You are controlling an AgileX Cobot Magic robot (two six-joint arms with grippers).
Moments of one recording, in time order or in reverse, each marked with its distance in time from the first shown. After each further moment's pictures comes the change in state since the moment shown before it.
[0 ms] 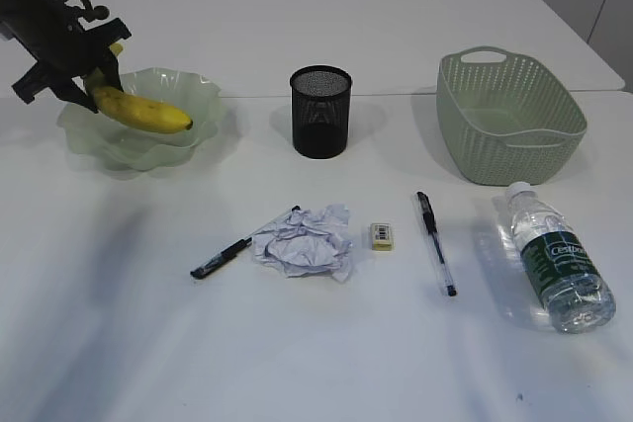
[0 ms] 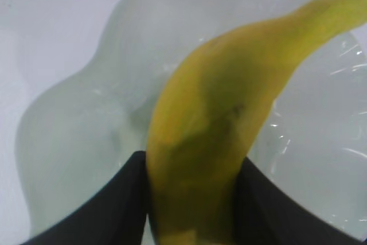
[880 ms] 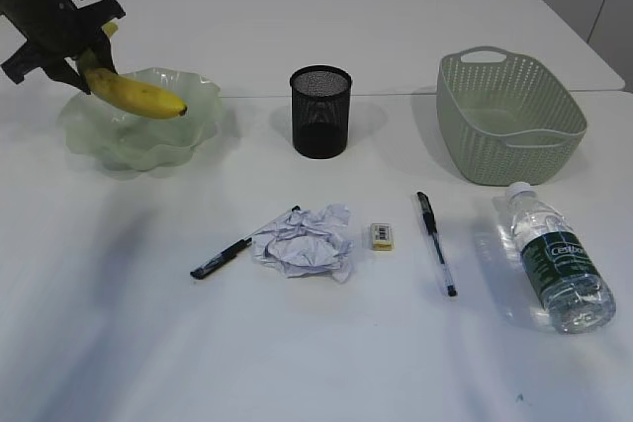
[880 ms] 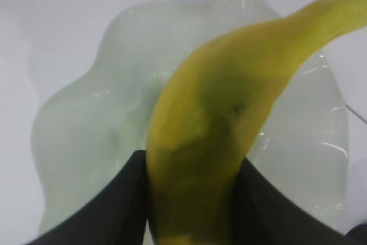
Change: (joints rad) left arm -0.010 -0.055 0.004 0.025 0.013 0.000; right arm 0.000 0.000 0.000 0.000 -0.024 0.000
